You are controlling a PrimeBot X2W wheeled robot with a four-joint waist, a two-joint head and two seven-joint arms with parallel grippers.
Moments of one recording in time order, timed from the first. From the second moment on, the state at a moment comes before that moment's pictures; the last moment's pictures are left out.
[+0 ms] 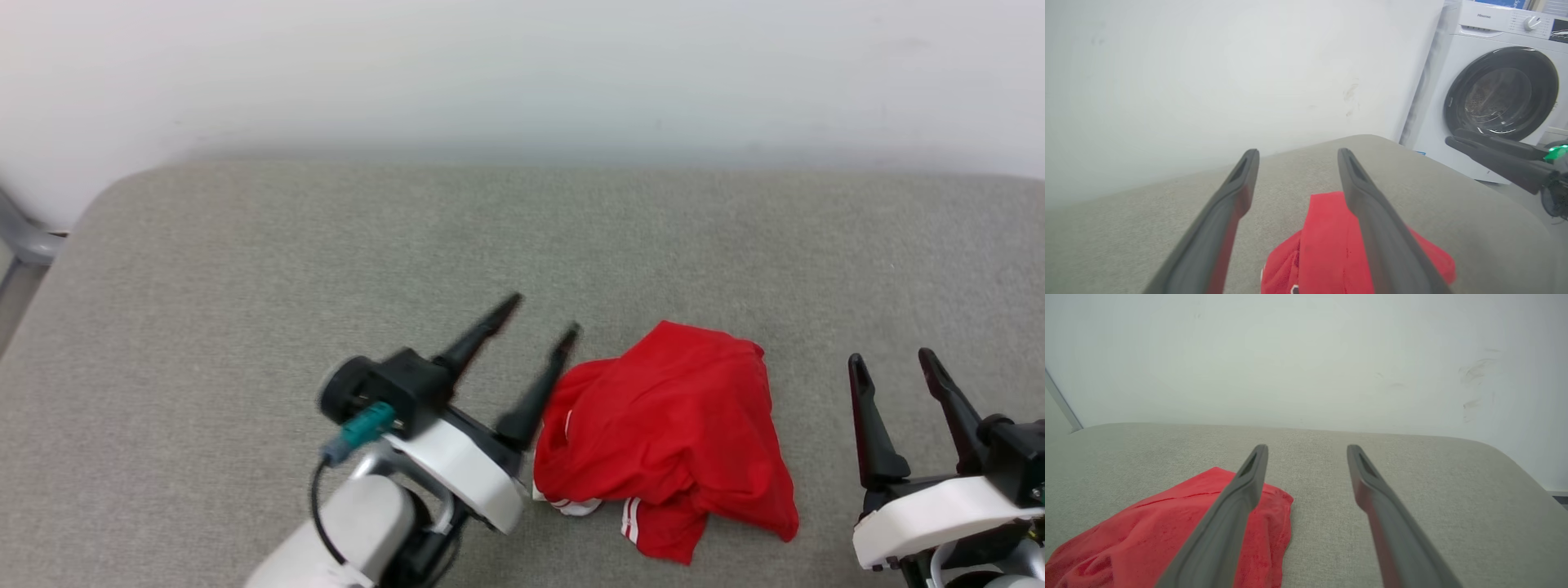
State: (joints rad) left arm -0.42 0.29 -0.72 0.13 -0.56 -0.01 -0.25; right arm 0.02 -0.05 -0.10 -0.12 0.10 0.13 0.00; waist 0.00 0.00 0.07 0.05
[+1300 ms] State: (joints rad) left arm -0.09 0.39 -0.35 0.12 -0.50 0.11 -0.26; right arm 0.13 -0.05 -0.11 -0.12 0.10 0.13 0.07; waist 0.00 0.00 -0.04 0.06
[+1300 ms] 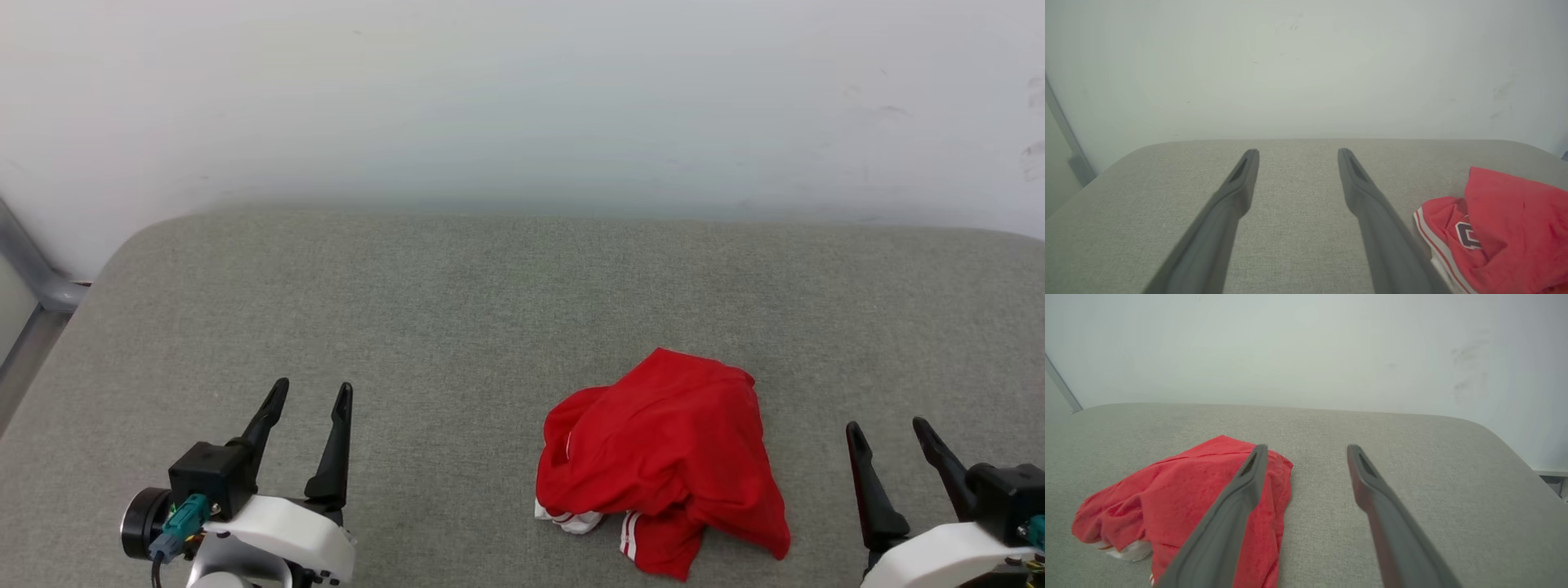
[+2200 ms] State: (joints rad) left arm -0.17 0.28 -0.26 0.04 -0.41 0.02 -0.26; right arm 0.01 -0.13 0.01 0.06 0.20 0.13 0.78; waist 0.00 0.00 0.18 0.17
